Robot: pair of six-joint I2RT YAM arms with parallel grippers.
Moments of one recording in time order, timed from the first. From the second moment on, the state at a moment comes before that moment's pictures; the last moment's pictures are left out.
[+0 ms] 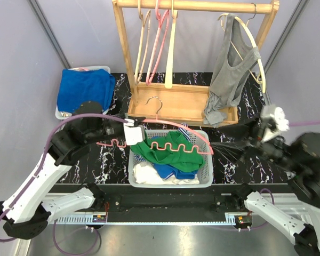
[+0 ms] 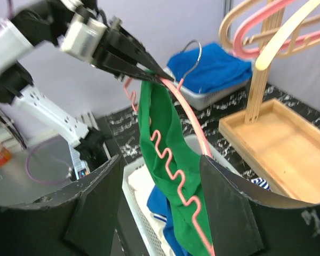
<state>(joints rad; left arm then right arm) -0.72 0.92 1.31 -0.70 0.41 0.87 0.61 0.61 1.34 -0.62 -0.46 0.18</state>
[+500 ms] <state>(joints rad) -0.87 0.92 1.33 -0.68 0.35 1.11 0.61 0.84 1.31 -0.61 -0.61 0.12</state>
